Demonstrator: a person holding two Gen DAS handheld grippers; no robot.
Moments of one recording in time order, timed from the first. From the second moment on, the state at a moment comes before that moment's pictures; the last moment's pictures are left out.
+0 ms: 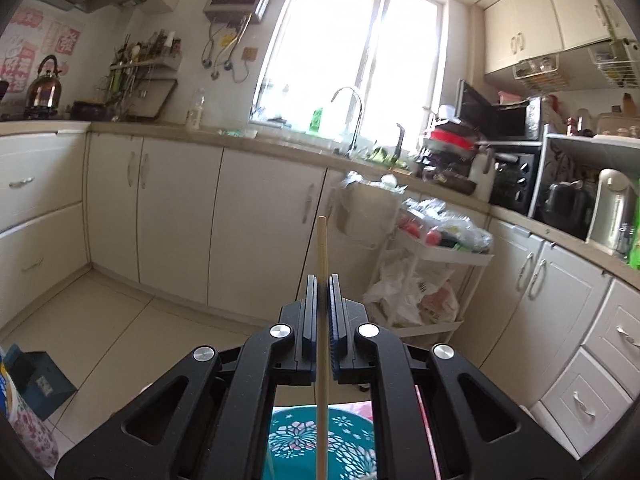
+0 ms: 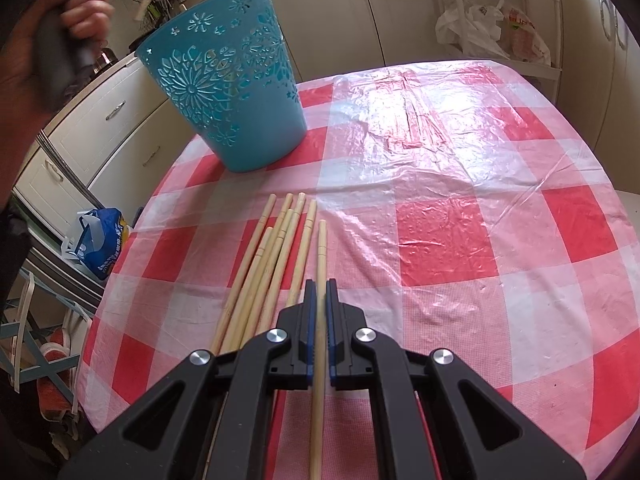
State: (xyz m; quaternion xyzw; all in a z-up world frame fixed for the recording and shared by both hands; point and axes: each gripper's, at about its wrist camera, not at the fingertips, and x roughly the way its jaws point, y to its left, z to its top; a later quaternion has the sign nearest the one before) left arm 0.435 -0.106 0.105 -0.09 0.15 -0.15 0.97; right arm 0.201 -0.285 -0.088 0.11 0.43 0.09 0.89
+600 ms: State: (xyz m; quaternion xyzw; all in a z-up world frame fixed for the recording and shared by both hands) left arm 0.411 -0.123 0.052 0.00 0.21 -0.14 0.97; right arm 0.201 -0.278 -0.087 0.09 0.43 0.08 0.89
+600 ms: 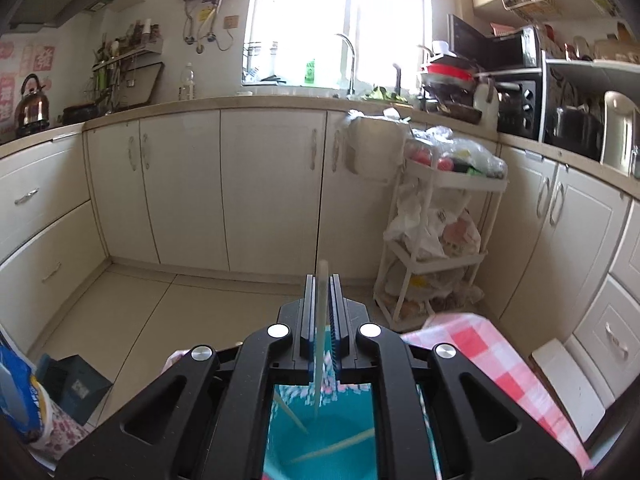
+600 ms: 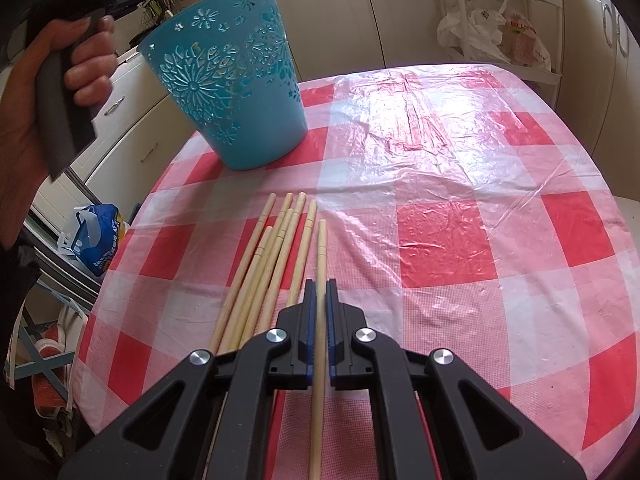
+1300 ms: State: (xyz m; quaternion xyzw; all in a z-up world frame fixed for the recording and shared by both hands) left arm 0.283 -0.061 -0.046 -0.04 0.35 -0.16 0.92; right arm 0.181 -0.300 -0.072 0.14 0.39 0.08 0.91
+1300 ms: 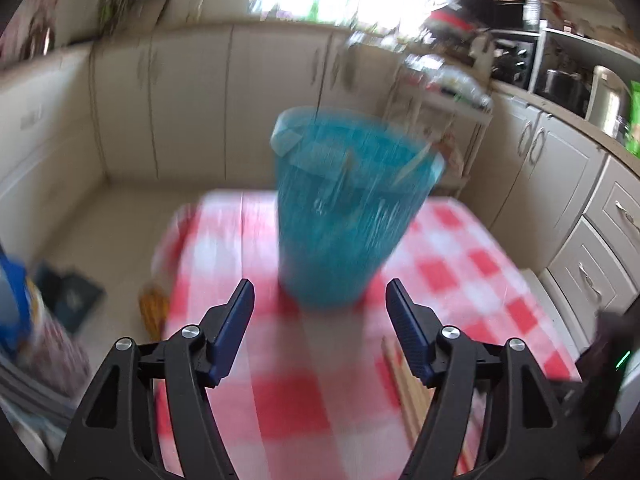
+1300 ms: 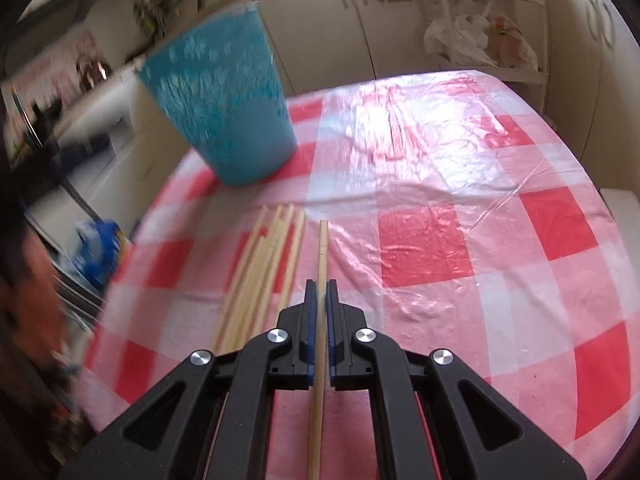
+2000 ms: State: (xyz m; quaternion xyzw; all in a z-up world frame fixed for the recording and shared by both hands) left arm 0.281 -0.037 -0.116 -0.12 0.42 -0.16 0.88; right arm 0.197 -0.278 0.029 0.21 0.24 0.16 0.93
